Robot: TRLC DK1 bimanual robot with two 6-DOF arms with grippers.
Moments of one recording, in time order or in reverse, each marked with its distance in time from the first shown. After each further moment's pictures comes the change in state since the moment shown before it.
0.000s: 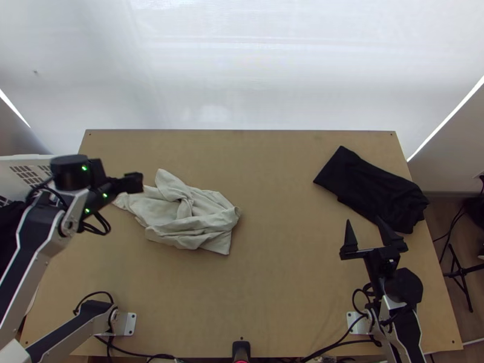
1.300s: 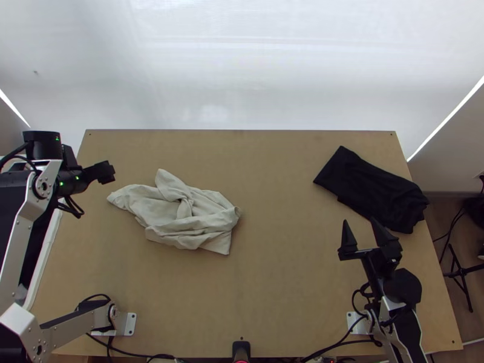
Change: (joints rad) left arm 0.227 0.193 0.280 -0.344 -0.053 0.061; right arm 0.047 -0.001 -0.001 0.001 -0.003 0.177
